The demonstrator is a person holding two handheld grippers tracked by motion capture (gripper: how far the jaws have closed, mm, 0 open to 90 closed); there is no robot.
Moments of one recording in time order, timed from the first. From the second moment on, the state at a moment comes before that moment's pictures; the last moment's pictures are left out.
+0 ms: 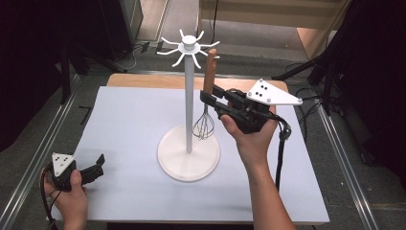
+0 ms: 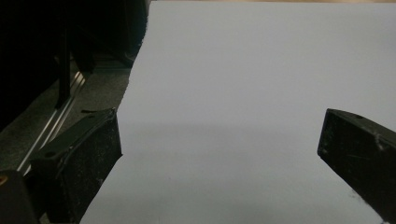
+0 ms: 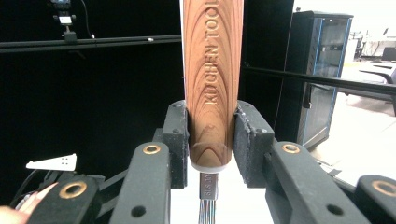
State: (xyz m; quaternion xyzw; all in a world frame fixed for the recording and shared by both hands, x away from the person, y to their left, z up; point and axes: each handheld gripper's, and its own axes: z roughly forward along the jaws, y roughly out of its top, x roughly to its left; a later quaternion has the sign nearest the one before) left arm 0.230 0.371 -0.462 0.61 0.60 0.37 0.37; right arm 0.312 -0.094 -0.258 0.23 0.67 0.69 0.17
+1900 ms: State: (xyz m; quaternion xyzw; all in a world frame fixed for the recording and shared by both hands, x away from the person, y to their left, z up) left arm 0.230 0.370 -0.462 0.61 0.60 0.37 0.37; right arm 0.296 -0.171 -0.351 0.35 0.65 0.61 0.29
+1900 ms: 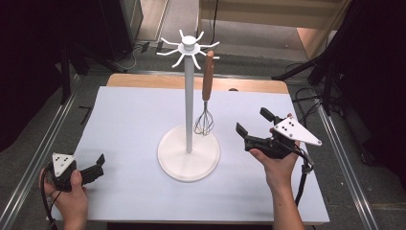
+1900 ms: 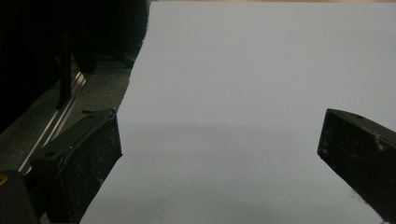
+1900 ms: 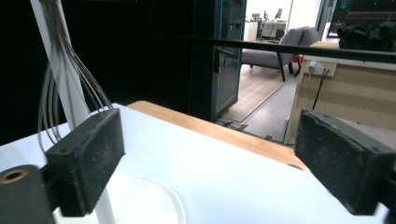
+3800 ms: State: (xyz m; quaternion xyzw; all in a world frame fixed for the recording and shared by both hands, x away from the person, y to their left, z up) left arm 0.230 0.370 -0.461 0.61 0.60 0.37 0.37; right arm 0.263 -0.287 -0.463 0.49 0.63 0.52 0.30
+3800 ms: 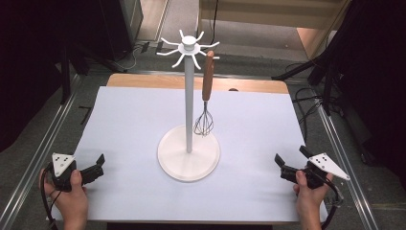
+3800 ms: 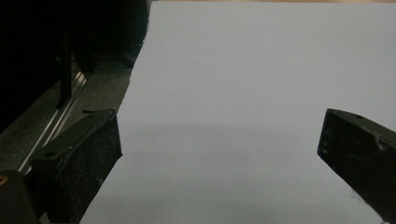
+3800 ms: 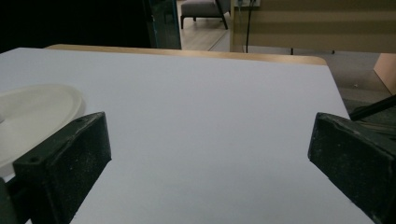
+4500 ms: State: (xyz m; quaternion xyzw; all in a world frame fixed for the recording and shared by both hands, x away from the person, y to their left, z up) left arm 0.230 0.370 -0.461 0.61 0.60 0.37 0.37; right arm 0.231 -0.331 -0.475 0.52 0.62 0.49 0.31
